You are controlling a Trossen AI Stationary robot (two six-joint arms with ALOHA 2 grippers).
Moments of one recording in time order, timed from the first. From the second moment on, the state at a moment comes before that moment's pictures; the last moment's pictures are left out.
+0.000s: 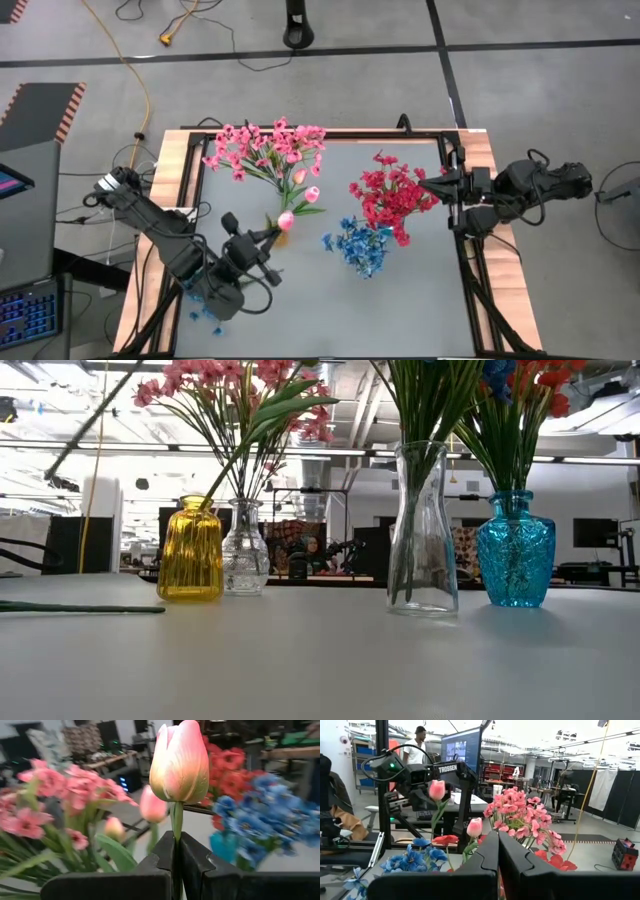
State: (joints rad) left arm -0.69 1.47 1.30 -0.50 -1.39 -0.52; right arm 0.30 0.48 0.72 -0.10 0.39 -0.16
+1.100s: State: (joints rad) left arm -0.38 1.39 1.05 0.50 -0.95 0.35; right arm 0.30 0.48 0.73 -0.15 0.39 -0.16
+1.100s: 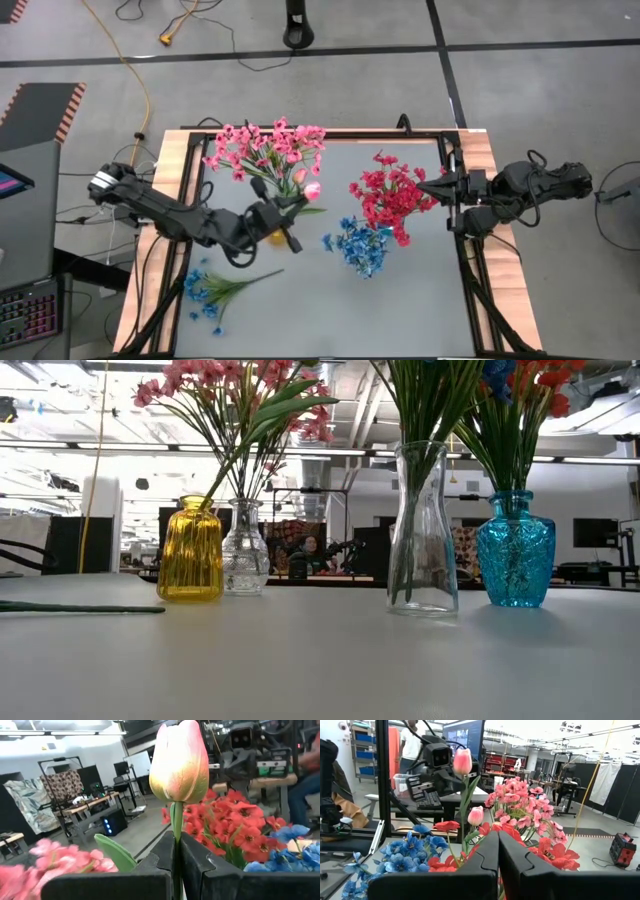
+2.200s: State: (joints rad) left arm -0.39 1.22 0.77 0.46 -1.19 -0.11; right arm 0.30 0.48 0.73 -0.15 0.39 -0.13
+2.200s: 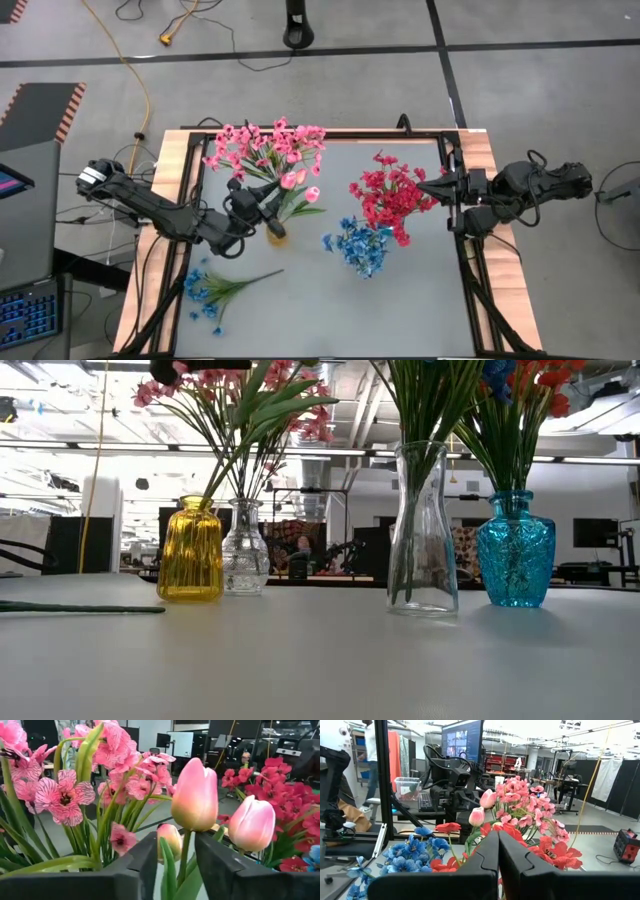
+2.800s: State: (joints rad) left arm -0.60 1.19 0.77 0.46 -1.40 -0.02; right arm 0.31 0.48 0.73 -0.15 0.39 -0.13
